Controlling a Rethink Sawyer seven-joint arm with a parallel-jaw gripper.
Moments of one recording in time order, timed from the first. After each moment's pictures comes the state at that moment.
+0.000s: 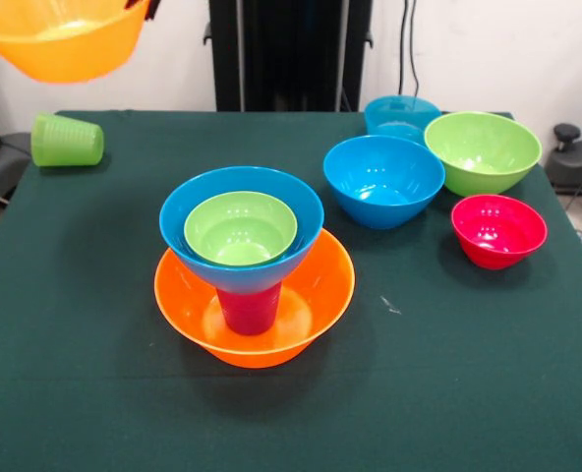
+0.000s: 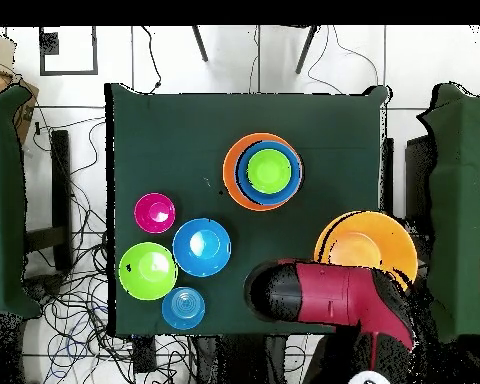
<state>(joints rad) -0.22 -0.94 -0.25 1.81 -0.53 0.70 1.66</state>
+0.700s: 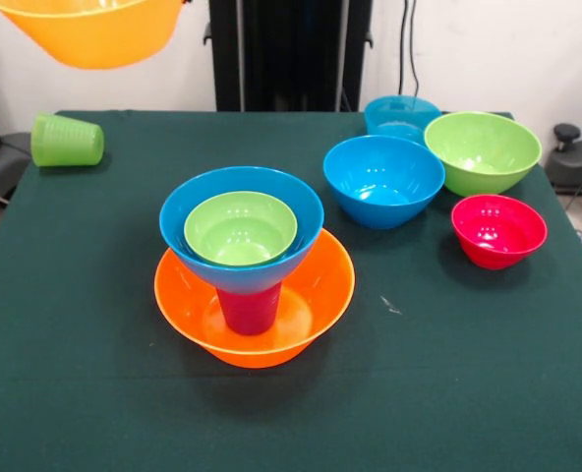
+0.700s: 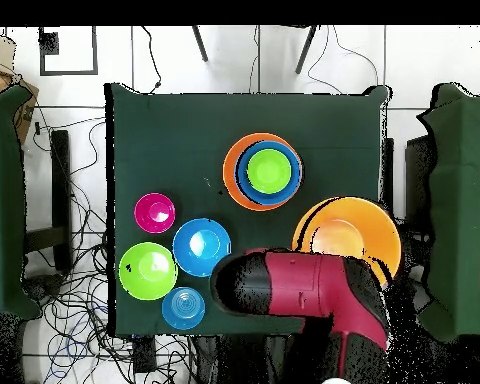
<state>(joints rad) -0.14 -0.98 -0.23 1.78 -0.48 0.76 1.66</state>
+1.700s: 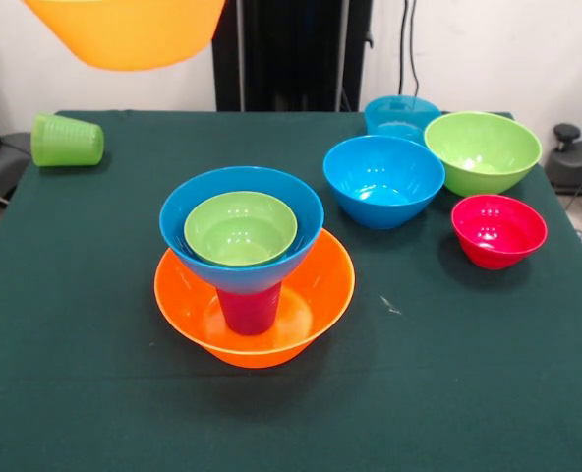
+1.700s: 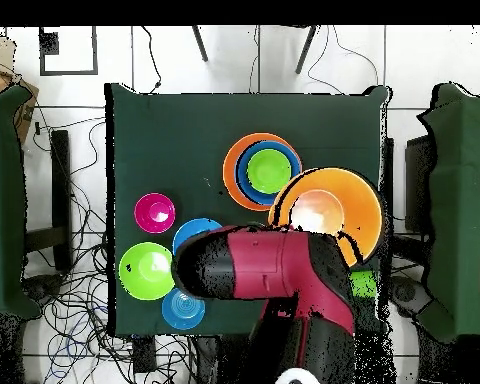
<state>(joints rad) -0.05 -0.98 -0.22 1.69 -0.45 0.76 1.66</state>
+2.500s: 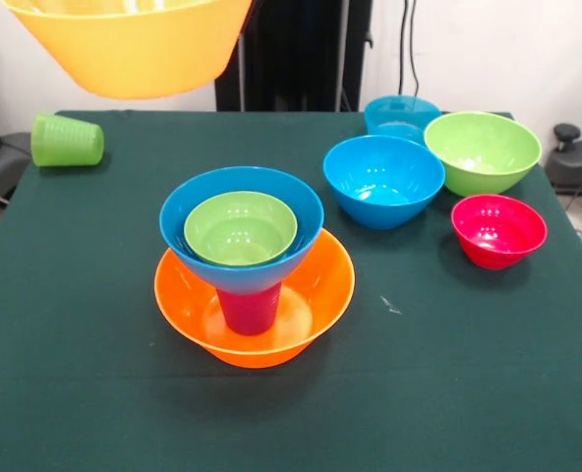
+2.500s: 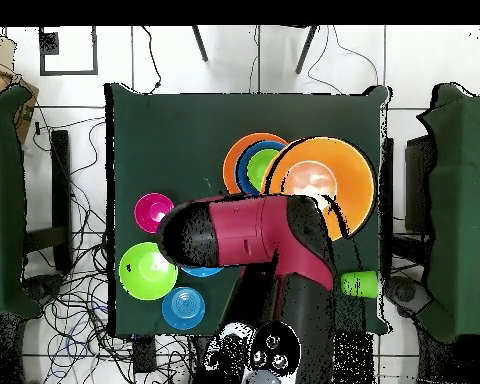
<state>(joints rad) -0.01 -0.88 -0.22 1.55 -0.45 0.76 1.66</state>
